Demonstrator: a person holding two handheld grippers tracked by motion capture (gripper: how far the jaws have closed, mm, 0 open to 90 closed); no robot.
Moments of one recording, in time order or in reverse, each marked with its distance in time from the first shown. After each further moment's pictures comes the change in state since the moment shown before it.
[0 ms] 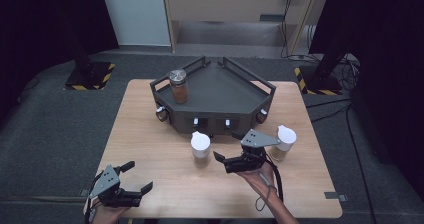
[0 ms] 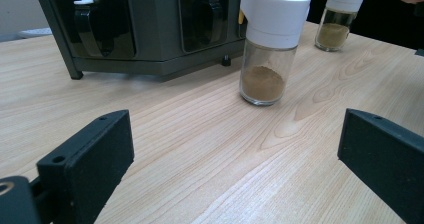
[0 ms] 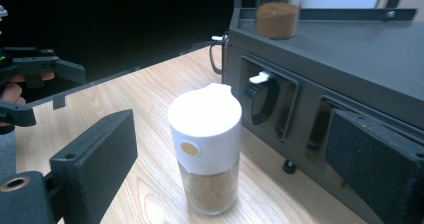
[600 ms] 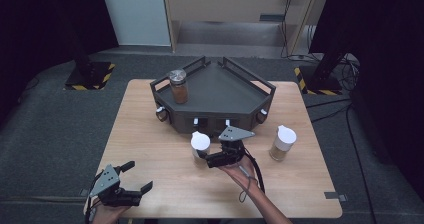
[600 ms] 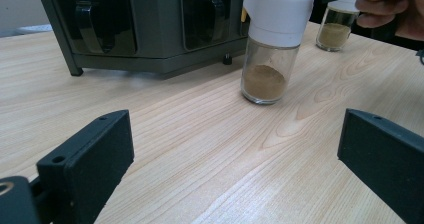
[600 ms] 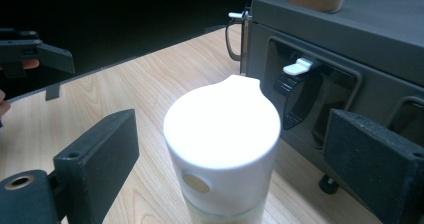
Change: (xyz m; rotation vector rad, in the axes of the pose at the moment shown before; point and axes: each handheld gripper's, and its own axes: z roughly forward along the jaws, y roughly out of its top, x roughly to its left) left arm 0.003 -0.001 0.001 0.001 -0.002 -0.014; right arm -0.005 -0.001 0.061 0.061 0.053 0.004
